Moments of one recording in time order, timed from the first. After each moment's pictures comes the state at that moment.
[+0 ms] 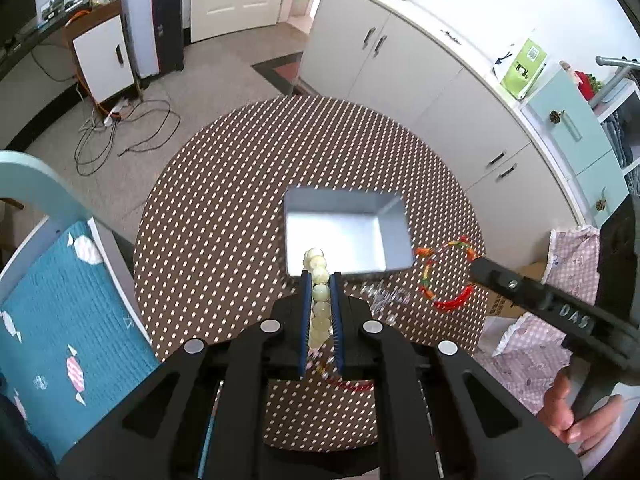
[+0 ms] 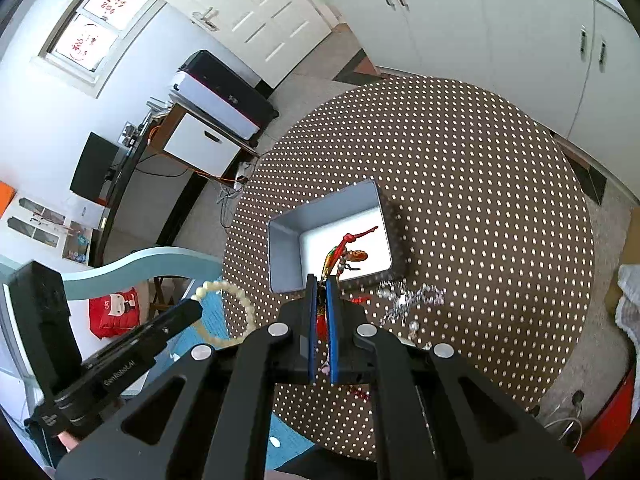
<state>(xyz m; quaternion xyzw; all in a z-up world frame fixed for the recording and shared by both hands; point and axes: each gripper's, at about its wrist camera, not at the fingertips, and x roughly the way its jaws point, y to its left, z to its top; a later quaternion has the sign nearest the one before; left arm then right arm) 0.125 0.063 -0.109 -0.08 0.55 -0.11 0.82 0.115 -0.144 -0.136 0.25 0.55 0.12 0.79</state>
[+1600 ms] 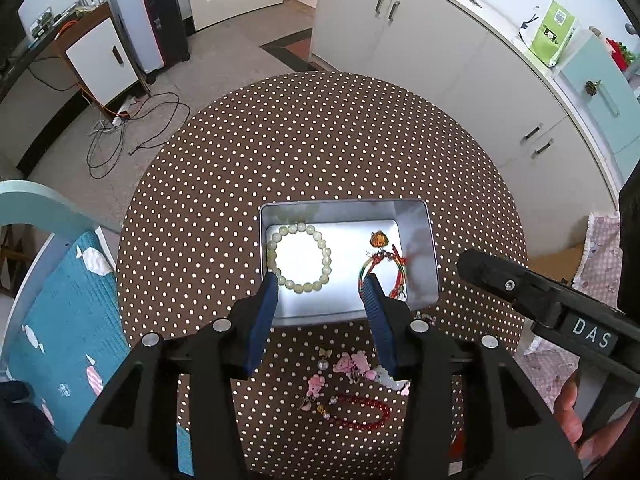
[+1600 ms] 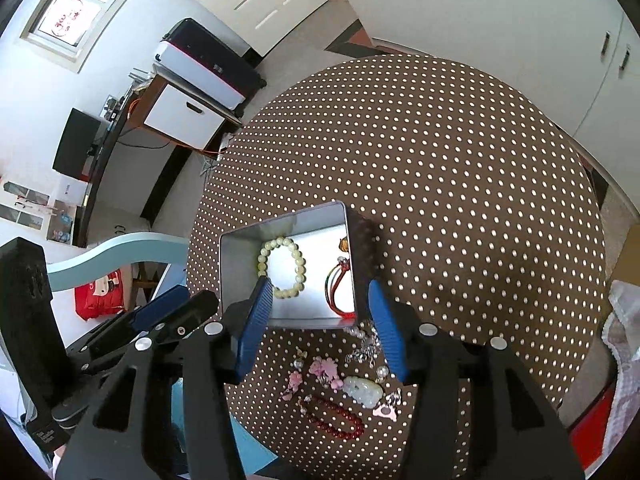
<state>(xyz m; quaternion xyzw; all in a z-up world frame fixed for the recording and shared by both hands) 0.181 0.015 -0.165 -0.02 0.59 -0.08 0.80 0.170 -0.157 -0.185 0.22 0.60 0.13 0.76</state>
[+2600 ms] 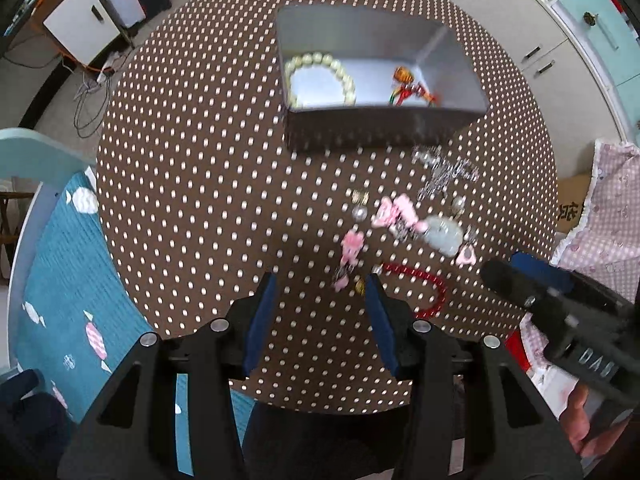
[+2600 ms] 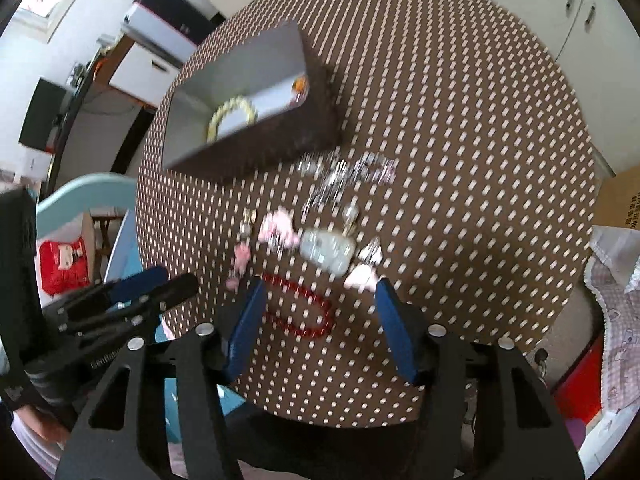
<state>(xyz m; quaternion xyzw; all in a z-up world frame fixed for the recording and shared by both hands) 0.088 0.044 -0.241 0.01 0.68 -0.11 0.73 0.049 -0.128 -0.235 0.17 0.66 0.08 0.73</state>
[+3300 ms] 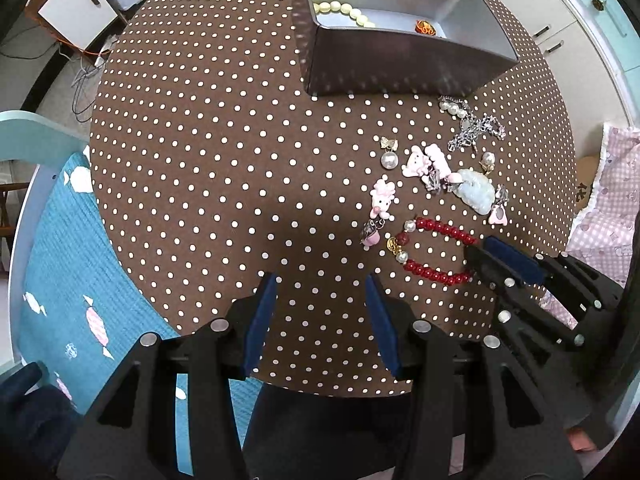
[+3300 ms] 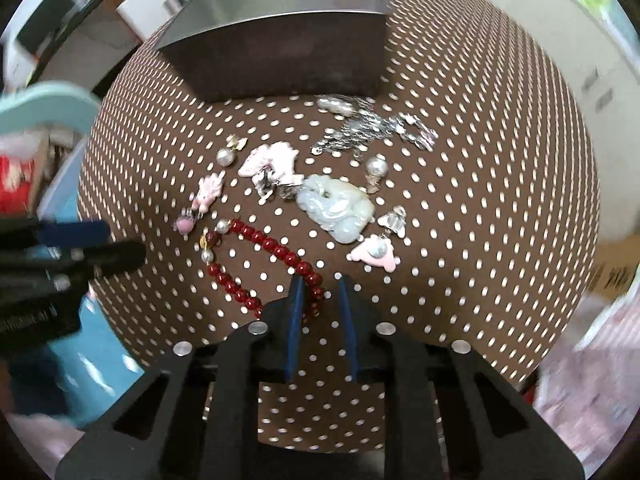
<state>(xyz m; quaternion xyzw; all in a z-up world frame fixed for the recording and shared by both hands) 0.063 0.056 -0.273 0.02 0.71 -0.10 0.70 0.019 -0.061 -0.267 -0.03 0.64 0.09 0.76</state>
